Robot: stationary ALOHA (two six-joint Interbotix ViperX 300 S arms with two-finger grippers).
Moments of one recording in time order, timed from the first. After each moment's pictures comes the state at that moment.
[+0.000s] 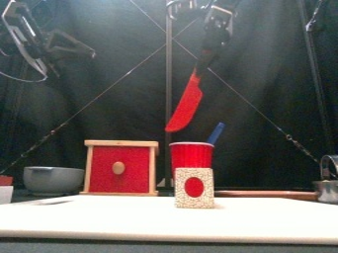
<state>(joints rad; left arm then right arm) 0.04 -0.82 1.22 -0.07 -0.39 0.00 -0.15 -0.18 0.12 -0.24 1.04 0.03</state>
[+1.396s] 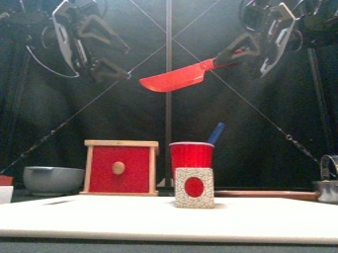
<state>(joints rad) 0.03 -0.51 0.95 -0.12 -0.18 0.00 -0.07 -0.54 0.95 -0.10 -0.21 0.22</state>
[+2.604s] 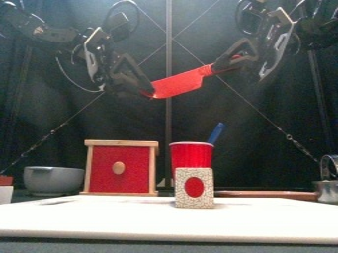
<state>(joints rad) 0.08 -0.26 0.82 0.00 -0.17 0.01 -0.06 -0.50 0.94 -0.10 -0.21 0.22</state>
